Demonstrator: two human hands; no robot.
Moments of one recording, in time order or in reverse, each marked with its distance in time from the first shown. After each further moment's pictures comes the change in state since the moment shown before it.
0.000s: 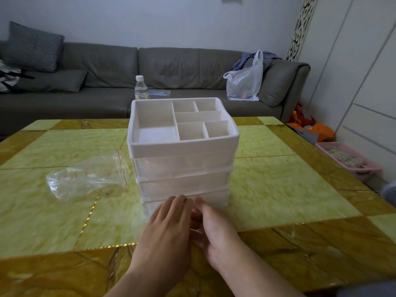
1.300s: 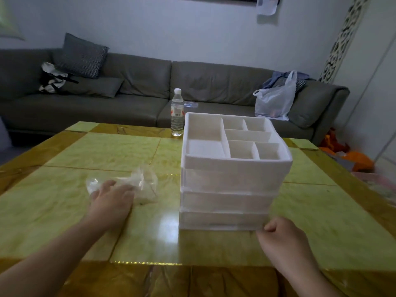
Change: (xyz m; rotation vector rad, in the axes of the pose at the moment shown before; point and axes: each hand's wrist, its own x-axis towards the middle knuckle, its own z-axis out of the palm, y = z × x) left_hand 0.013 -0.212 -0.018 -0.190 -0.092 -0.730; right_hand 0.012 -0.045 -0.038 -1.180 0.422 -0.408
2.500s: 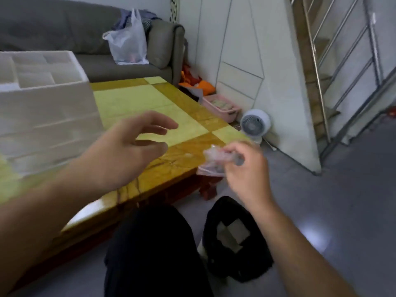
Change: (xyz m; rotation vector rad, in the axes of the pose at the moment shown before) left_hand -0.280 0.289 -0.029 -0.827 -0.636 0.845; right_hand -0.178 0.225 -0.170 0.235 0.699 -0.275
